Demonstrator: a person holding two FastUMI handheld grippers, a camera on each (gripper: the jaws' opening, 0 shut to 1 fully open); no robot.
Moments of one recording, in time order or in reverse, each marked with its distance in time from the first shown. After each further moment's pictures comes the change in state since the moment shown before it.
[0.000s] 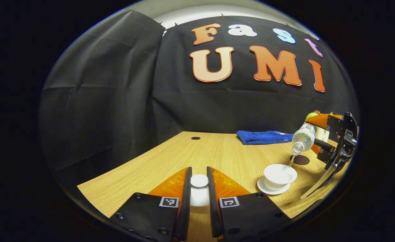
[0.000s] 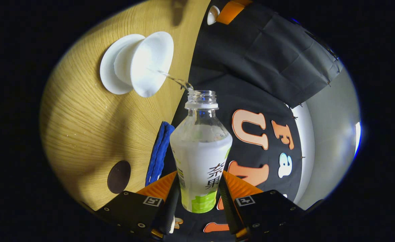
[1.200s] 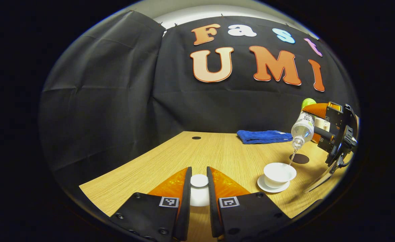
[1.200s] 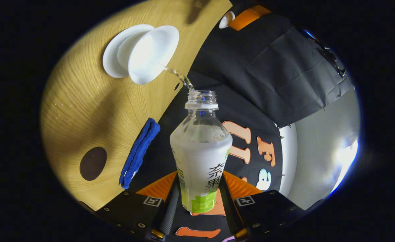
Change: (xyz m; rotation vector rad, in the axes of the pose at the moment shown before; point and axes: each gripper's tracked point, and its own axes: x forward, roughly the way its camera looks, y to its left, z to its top) left arm -0.009 0.005 0.000 0.005 -0.001 0.004; right arm 0.006 -0.017 0.004 -0.196 -0.061 -0.129
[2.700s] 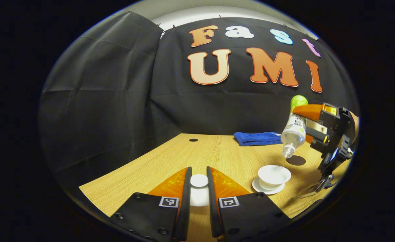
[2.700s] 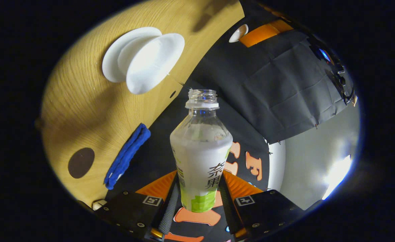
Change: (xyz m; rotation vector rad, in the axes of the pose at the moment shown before) left arm -0.003 -0.016 0.007 0.010 -0.011 -0.023; right arm -0.026 0.011 0.037 -0.068 -0.093 -0.052
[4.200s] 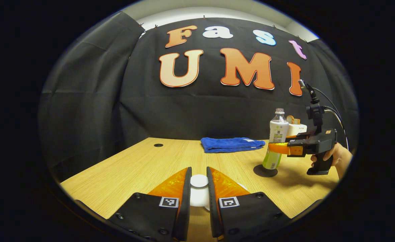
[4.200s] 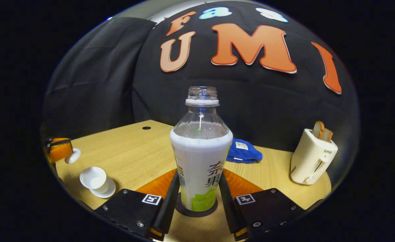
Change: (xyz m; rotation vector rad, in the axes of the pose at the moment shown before) left arm 0.025 -0.124 0.023 -0.014 -0.015 -0.191; right arm -0.011 0.095 -0.079 2.065 0.483 0.381
